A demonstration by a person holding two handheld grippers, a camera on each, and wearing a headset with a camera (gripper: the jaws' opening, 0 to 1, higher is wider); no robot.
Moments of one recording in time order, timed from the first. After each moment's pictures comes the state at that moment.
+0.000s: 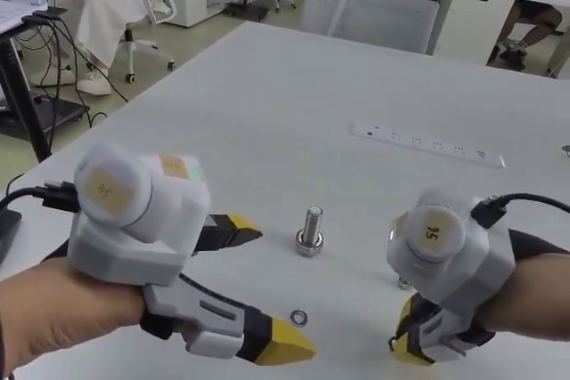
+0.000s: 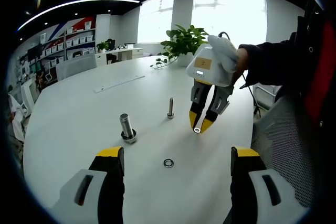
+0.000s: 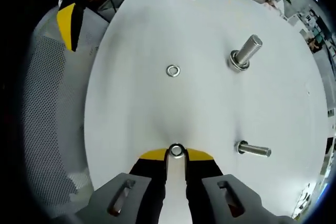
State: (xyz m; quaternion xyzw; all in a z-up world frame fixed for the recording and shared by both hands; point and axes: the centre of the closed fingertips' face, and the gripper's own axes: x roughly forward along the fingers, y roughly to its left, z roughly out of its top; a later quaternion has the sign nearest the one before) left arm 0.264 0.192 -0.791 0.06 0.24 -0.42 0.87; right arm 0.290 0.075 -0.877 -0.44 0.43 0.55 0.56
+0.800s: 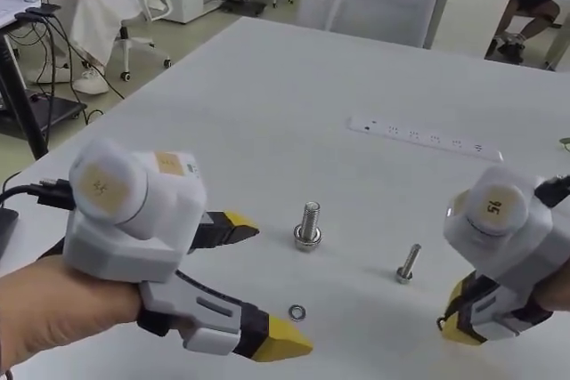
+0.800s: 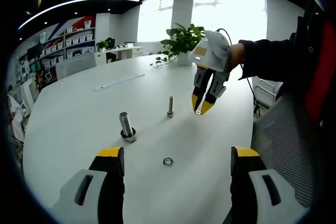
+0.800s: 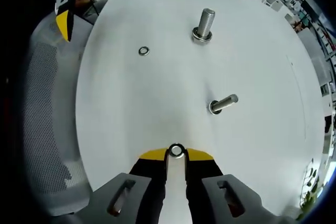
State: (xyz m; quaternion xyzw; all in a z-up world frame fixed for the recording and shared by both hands) left arm 0.264 0.191 -0.794 0.07 0.25 -0.42 0.87; right arm 0.318 0.027 -0.865 -0.42 0.46 0.51 0.59
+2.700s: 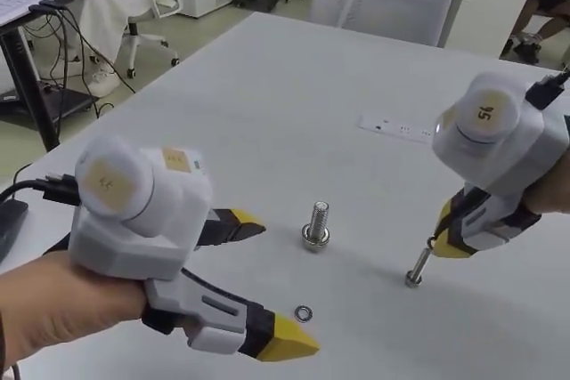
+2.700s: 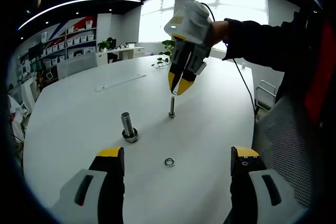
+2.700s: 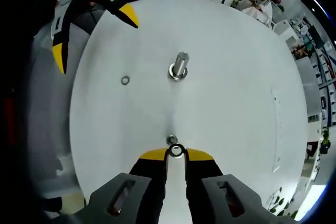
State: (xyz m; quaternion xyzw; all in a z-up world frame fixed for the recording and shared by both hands) left arm 0.266 0.193 -0.792 0.06 0.25 -0.42 0.87; right arm 0.370 0.071 -0.809 -0.48 0.40 0.52 0.58
